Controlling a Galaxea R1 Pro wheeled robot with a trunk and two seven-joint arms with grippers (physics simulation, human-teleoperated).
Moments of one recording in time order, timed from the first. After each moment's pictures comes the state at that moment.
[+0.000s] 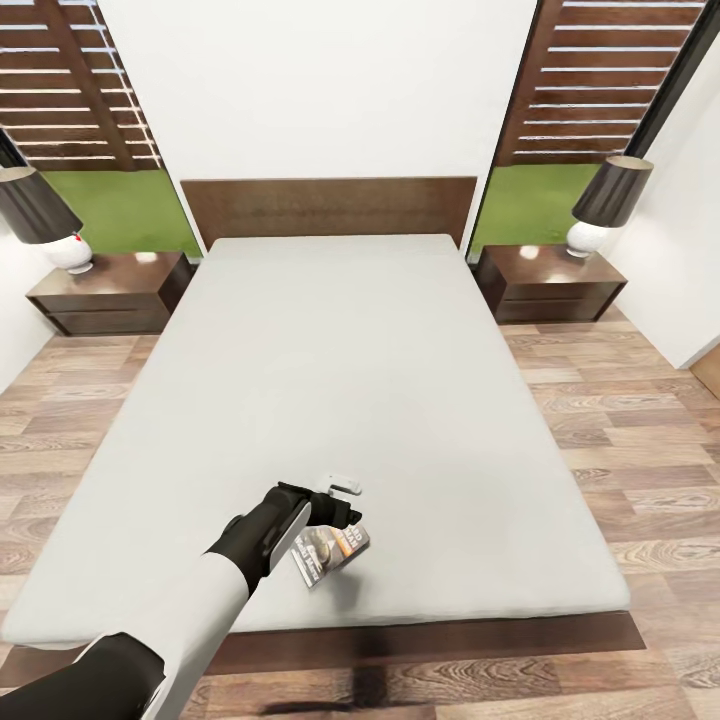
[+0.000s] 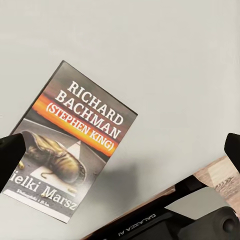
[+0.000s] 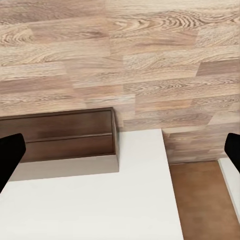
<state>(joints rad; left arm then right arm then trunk) -0.85 -0.14 -0.36 -0.57 0.14 0.59 -0.15 0.20 -0.08 -0.22 0.03 0.17 -0.13 0.03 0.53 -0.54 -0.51</state>
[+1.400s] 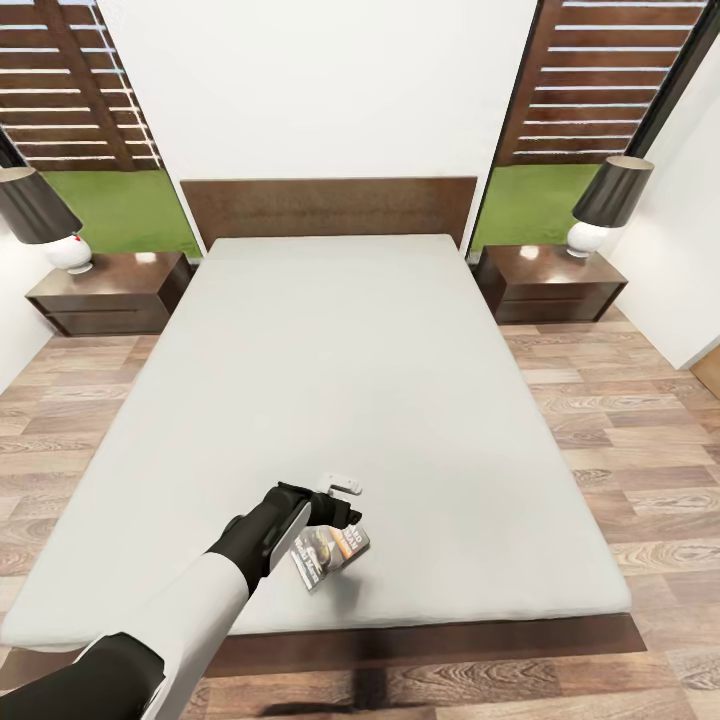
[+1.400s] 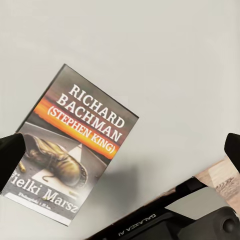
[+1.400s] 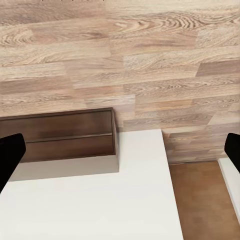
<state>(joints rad) -0.85 -0.14 -0.36 -0.57 0.14 0.59 -0.15 0.20 -0.08 -0.22 0.03 0.17 -0.13 0.03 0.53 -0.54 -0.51</state>
